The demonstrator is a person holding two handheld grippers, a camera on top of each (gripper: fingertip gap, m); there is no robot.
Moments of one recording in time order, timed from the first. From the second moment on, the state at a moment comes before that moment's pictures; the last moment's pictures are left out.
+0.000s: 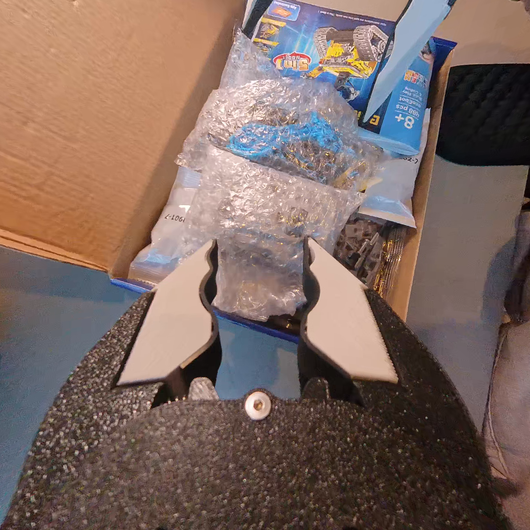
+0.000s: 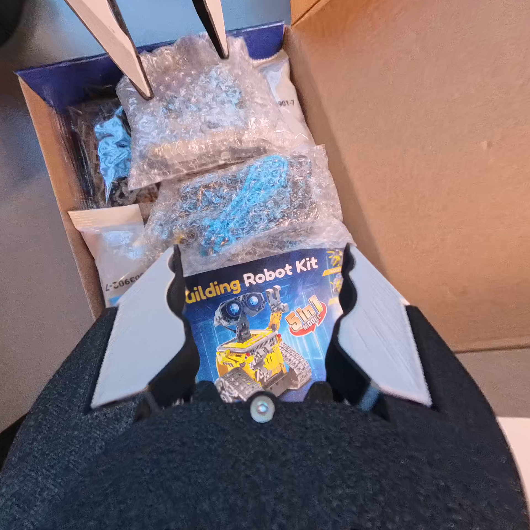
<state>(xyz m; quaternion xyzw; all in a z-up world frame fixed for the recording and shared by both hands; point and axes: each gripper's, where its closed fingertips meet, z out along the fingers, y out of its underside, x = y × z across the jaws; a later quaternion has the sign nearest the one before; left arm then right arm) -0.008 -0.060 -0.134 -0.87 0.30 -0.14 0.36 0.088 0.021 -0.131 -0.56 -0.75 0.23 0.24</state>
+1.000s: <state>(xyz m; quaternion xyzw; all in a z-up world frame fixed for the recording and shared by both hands) -0.123 0.042 -0.086 -0.84 0.03 -0.11 0.54 0.112 0.205 -0.067 -0.70 -0.46 0.28 0.47</state>
